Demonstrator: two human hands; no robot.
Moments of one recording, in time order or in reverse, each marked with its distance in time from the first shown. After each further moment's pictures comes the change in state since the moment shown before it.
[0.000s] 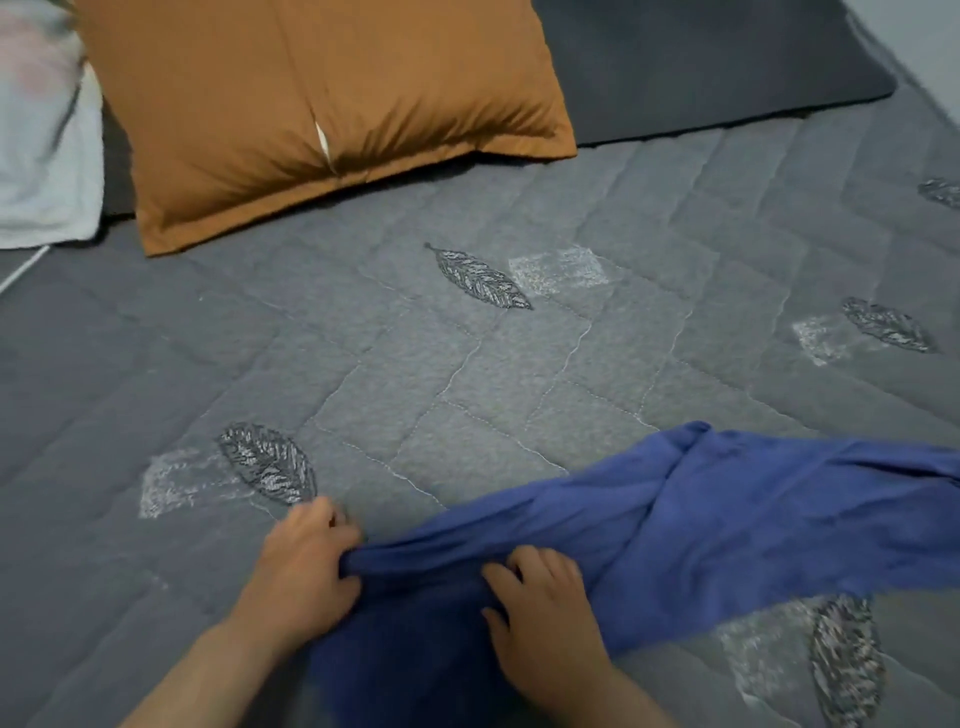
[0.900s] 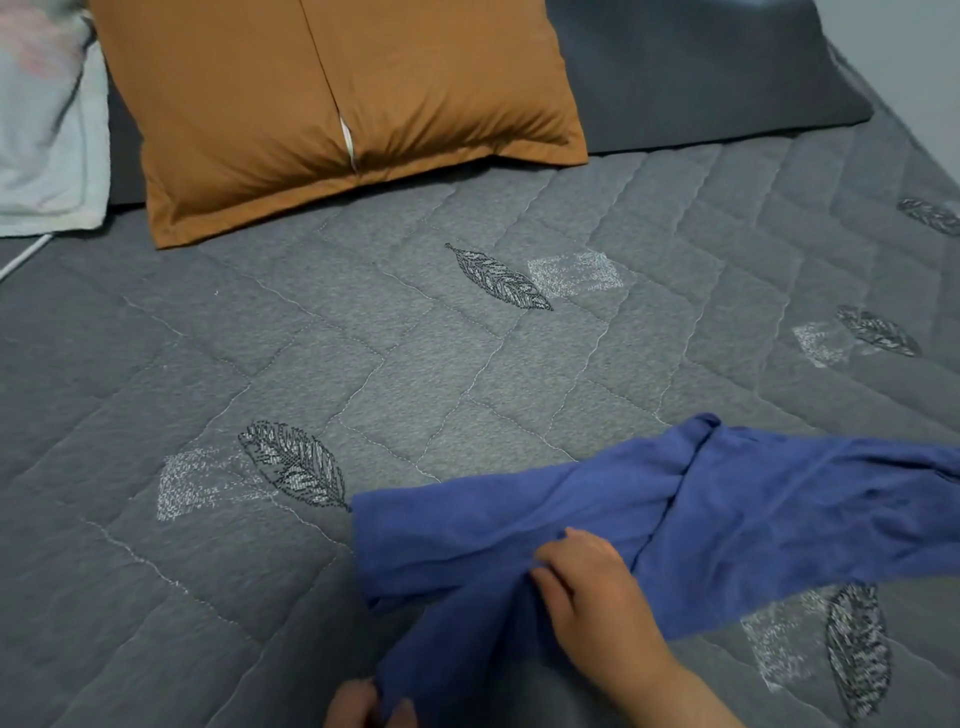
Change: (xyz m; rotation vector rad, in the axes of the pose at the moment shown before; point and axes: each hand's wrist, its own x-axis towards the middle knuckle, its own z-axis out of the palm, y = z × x) left_hand -0.073 0.051 0.041 -0.924 0.500 -0.709; right_hand 0.011 -0.008 -0.029 0.181 0.078 0.118
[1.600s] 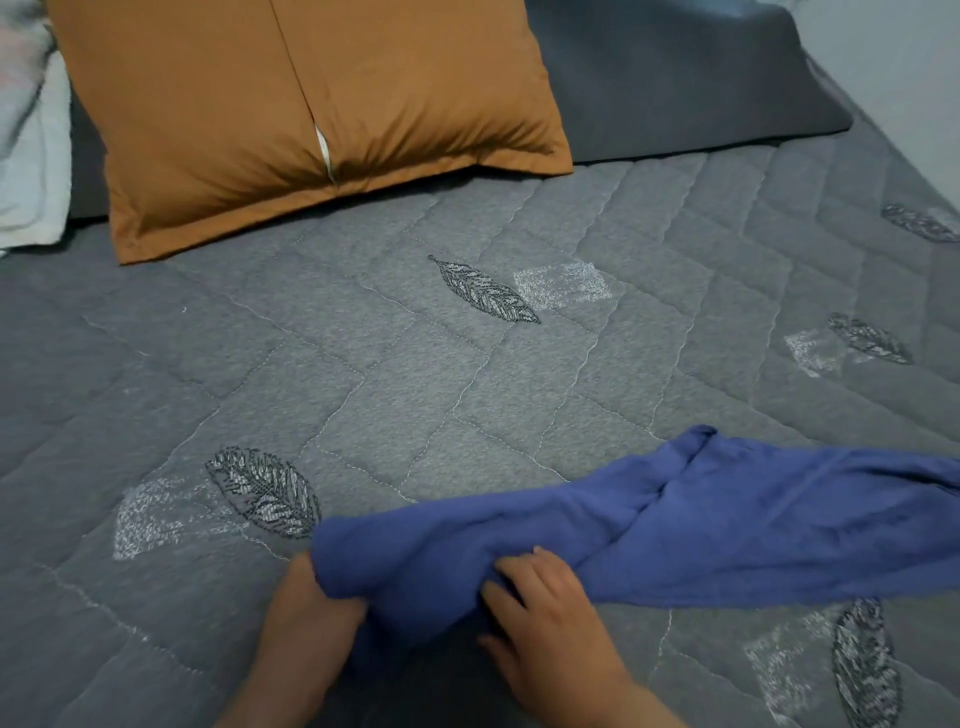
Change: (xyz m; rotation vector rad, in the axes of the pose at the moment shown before) left_hand 0.073 0.048 0.009 0.141 -0.374 -0.066; right_hand 0.007 0.012 0.045 -0.262 0.128 -0.347
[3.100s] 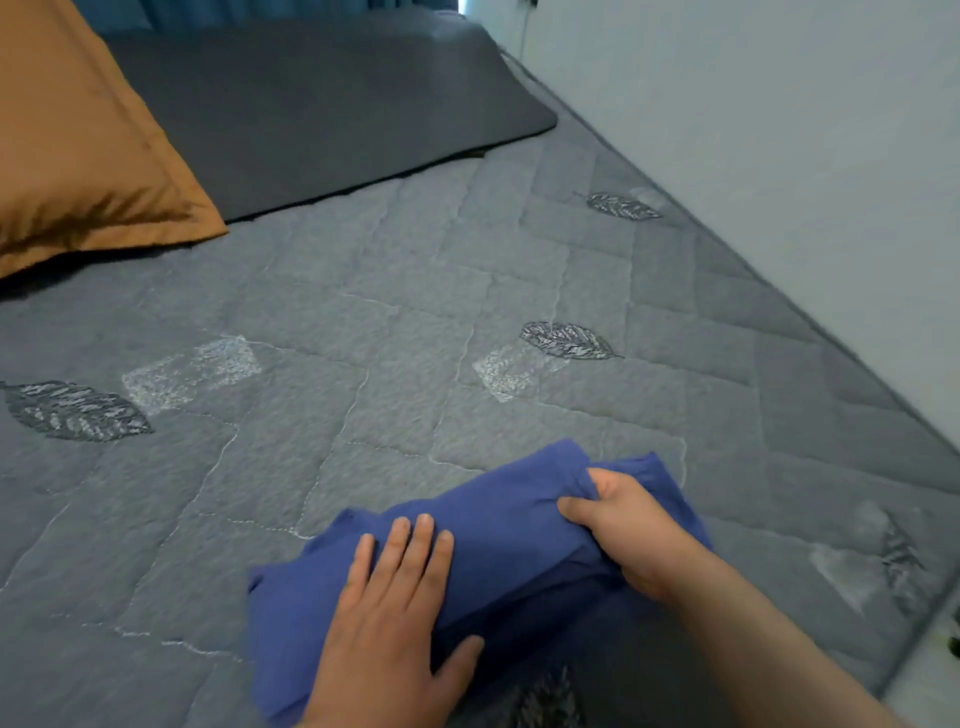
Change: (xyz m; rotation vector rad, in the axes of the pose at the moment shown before) left_hand -0.068 0.140 0.369 0.997 -0.109 1.257; right_hand -0.092 0.371 -0.200 0.970 -0.002 1.146
